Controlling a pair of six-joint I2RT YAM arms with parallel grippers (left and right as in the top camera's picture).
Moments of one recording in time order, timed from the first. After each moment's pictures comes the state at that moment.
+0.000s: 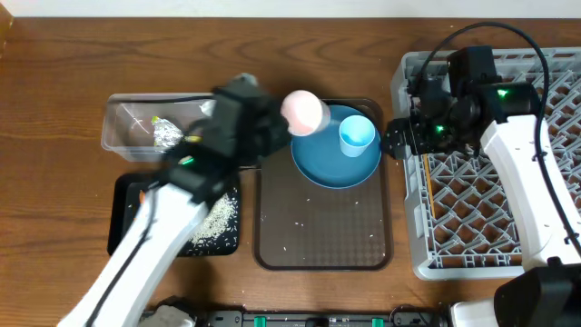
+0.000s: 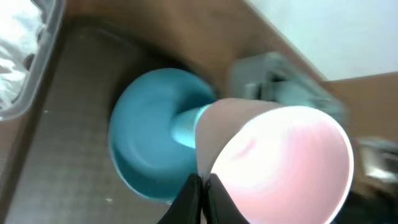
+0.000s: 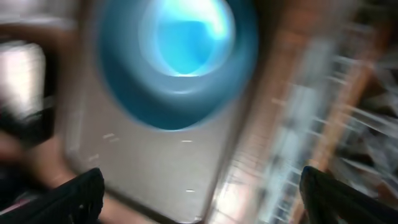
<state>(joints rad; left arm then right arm) -0.43 1.30 1.20 -0.61 0.19 -0.94 0.10 1.61 1.48 -1.19 -0.42 -0.11</state>
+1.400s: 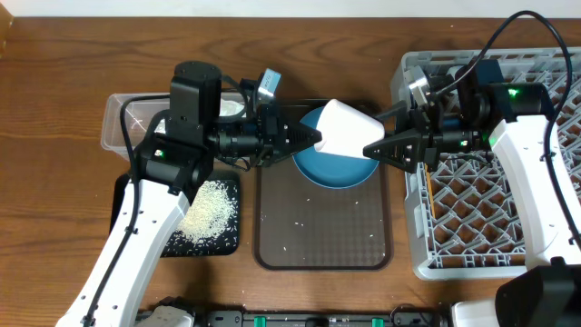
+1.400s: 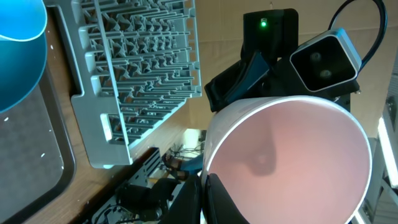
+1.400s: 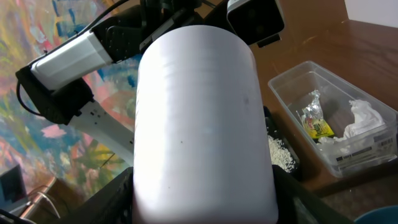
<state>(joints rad) -0.29 1.32 1.20 -0.47 1.09 -0.93 0.07 1.61 1.48 -1.43 -1.52 -0.98</state>
